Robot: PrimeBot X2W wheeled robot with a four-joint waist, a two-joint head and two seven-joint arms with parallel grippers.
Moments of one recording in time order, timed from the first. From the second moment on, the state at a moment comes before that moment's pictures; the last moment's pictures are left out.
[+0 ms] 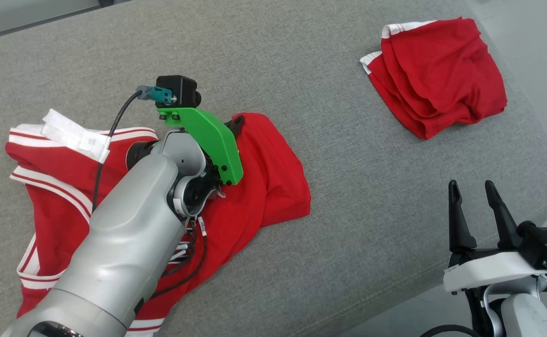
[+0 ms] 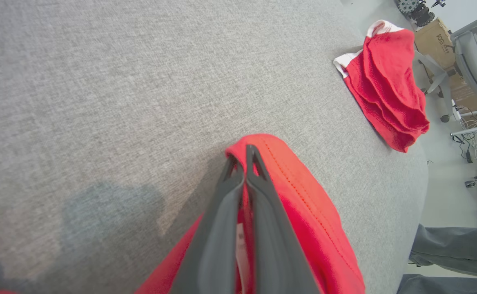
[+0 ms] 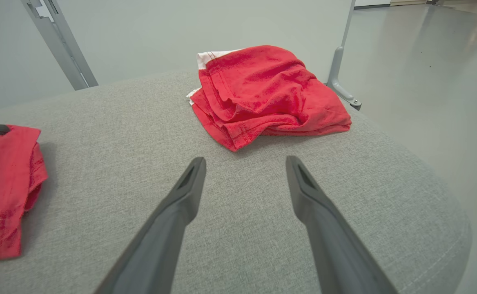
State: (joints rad) left arm -0.87 0.13 -0.75 0.69 -1.03 0.02 0.27; right arm -0.07 -0.05 -0.08 0.14 0.21 0.13 -0.26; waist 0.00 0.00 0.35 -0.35
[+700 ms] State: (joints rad) left arm -0.82 0.17 -0.84 0.61 -0.86 0.04 -0.01; right arm -0.04 -0.05 -0.11 0.13 0.17 0.13 -0.26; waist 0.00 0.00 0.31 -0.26
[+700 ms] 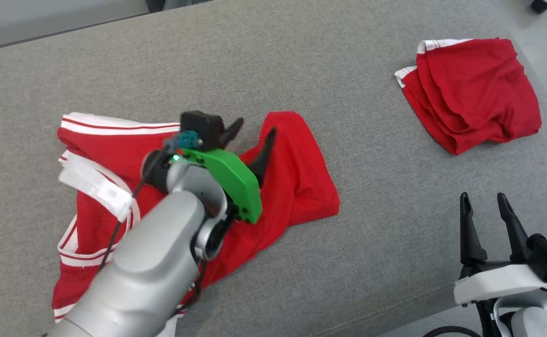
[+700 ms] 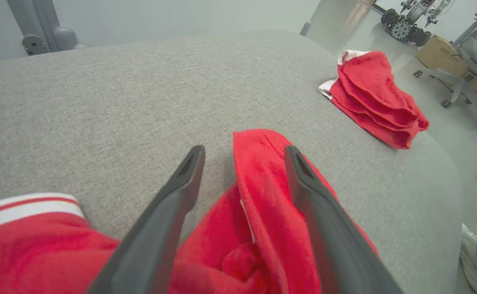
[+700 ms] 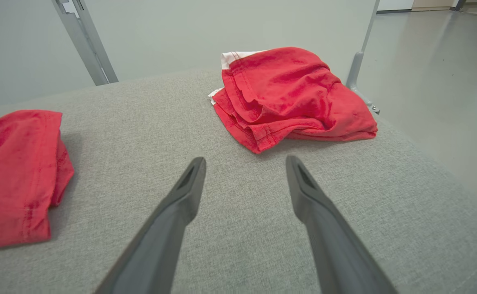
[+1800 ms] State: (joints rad) left arm -0.59 0.34 -1.08 0.25 -0.71 0.20 0.12; right arm -0.02 -0.05 -0.12 0.14 0.19 0.13 -0.26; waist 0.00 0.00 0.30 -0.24
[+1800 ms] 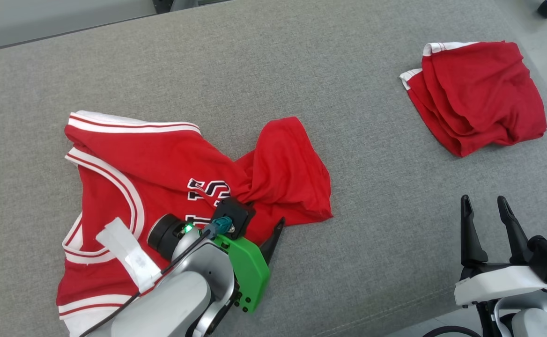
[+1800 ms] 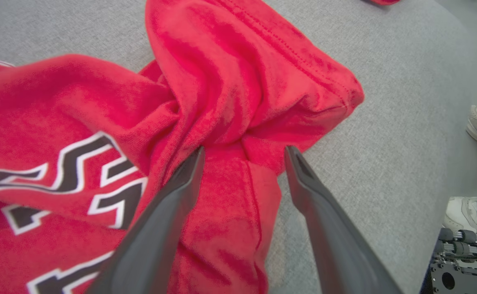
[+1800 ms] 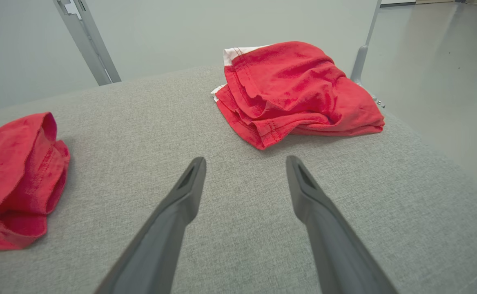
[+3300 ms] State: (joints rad) left arm -0.54 0.59 -0.89 -0.41 -0.85 0.35 0.19; right arm -0.01 -0.05 -0.13 0.13 0.18 0.13 -0.26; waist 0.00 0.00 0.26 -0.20
